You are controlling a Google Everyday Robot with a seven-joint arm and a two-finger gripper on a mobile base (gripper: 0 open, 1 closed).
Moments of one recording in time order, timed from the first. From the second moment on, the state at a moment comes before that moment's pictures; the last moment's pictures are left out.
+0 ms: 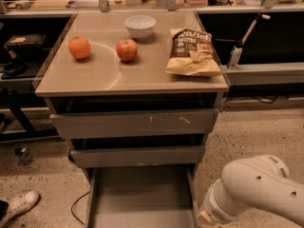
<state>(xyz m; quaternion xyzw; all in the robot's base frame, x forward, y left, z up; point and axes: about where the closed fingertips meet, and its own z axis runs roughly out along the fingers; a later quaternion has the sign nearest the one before) 0.327 -0.156 0.576 -0.46 0.88 0.09 0.07</state>
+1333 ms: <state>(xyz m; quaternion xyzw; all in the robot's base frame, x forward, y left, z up) 0.247 -0.114 0.400 -0.46 0.87 0.16 -0.04</state>
